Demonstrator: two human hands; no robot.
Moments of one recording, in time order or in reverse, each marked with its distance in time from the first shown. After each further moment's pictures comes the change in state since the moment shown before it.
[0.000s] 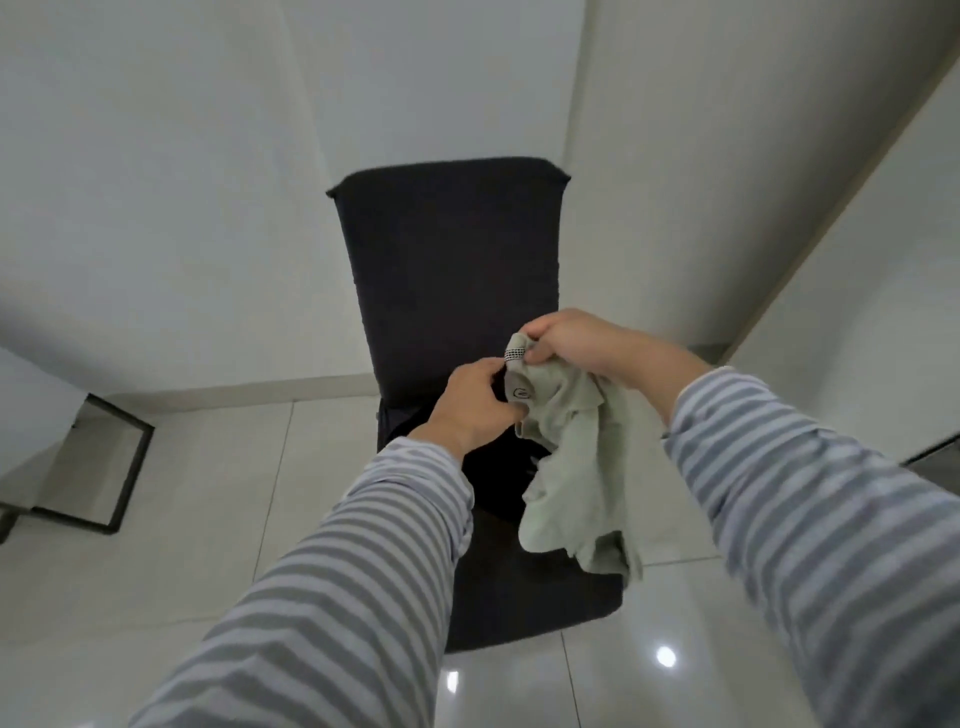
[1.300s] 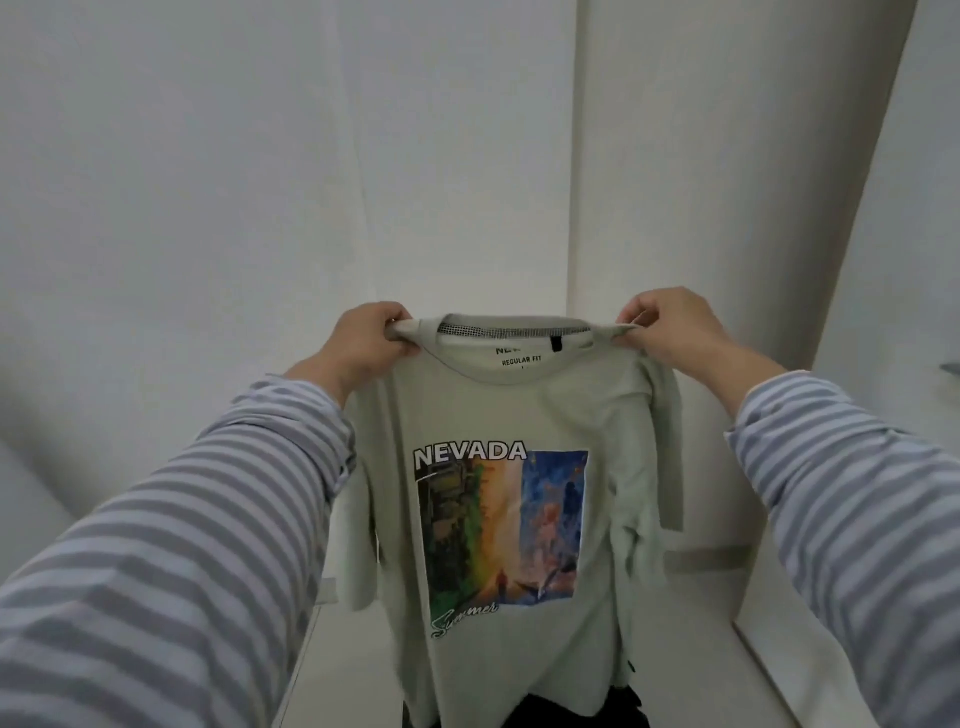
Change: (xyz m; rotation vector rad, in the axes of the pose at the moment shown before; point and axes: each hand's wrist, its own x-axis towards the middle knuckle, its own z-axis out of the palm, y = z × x) left_hand -0.075 0.189 -0.260 0.436 0.544 0.305; right_hand -0.130 -0.110 -0.156 -0.178 0.865 -0.311
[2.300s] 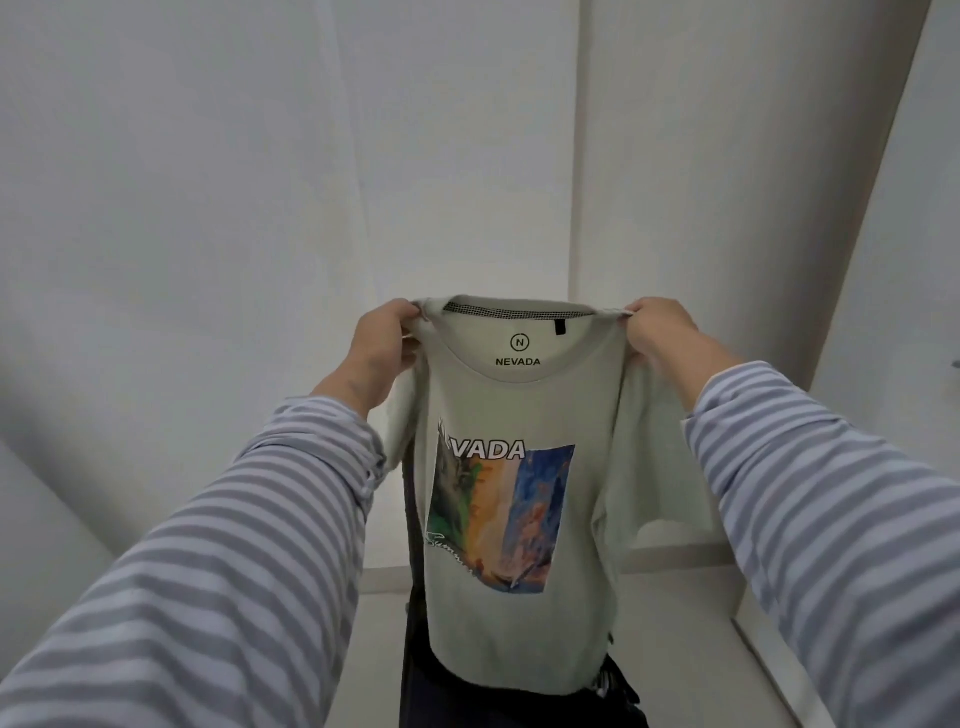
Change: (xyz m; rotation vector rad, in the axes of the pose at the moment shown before) left_hand 0.005 0.016 0.033 -1.065 0.063 -0.429; right_hand 0.030 -0.009 0.029 -0.147 -0.047 0.403
